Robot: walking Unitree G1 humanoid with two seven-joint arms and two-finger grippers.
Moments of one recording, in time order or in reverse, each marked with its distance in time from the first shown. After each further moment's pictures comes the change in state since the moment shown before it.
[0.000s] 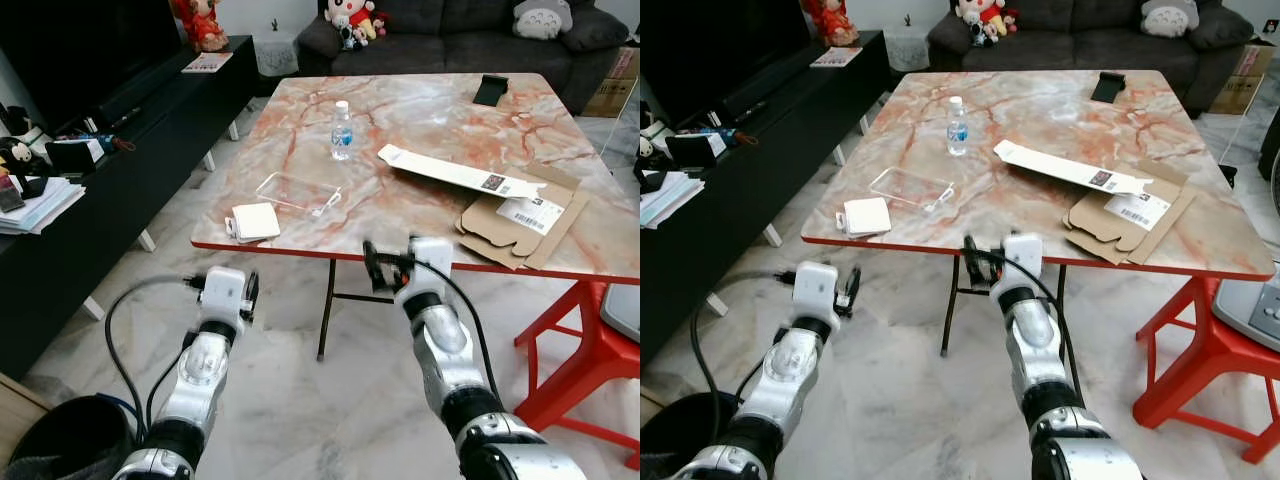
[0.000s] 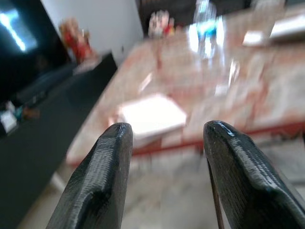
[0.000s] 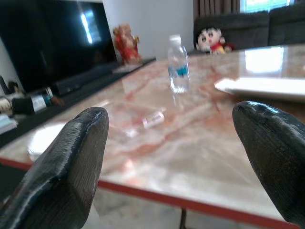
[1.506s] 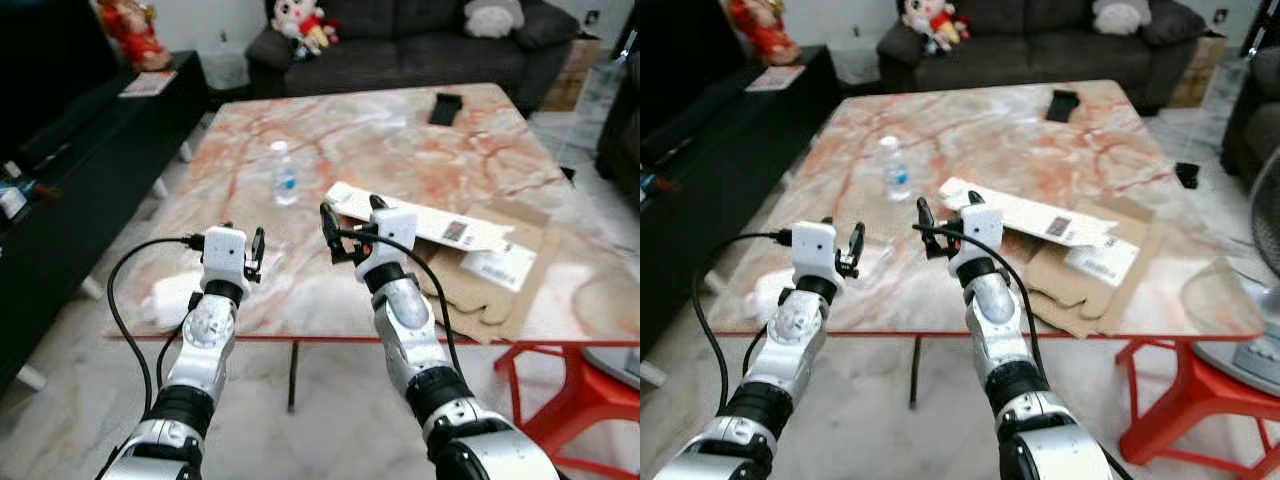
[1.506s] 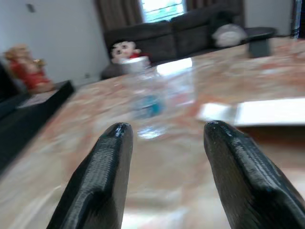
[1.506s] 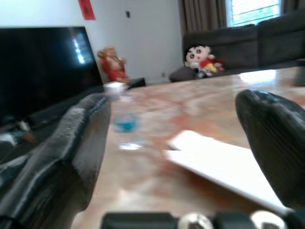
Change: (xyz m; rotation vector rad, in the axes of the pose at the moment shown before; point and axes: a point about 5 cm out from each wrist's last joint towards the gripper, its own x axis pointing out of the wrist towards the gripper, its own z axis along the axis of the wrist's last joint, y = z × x) left arm 0.022 -0.016 0.024 -0.090 -0.041 -0.021; right arm 0.017 0.037 0.021 0.033 -0.079 0.079
